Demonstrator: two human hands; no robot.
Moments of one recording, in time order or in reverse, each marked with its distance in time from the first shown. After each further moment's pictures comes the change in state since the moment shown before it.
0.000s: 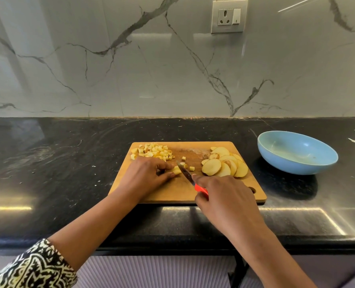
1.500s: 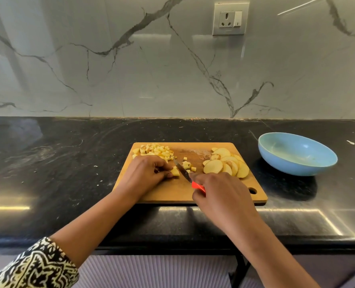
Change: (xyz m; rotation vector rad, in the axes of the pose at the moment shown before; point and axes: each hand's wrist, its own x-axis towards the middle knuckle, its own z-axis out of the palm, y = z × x) left_hand 0.000 -0.007 -0.002 -0.105 0.020 -0.038; right_hand 0.007 -0.008 0.000 -0.003 -0.014 -0.048
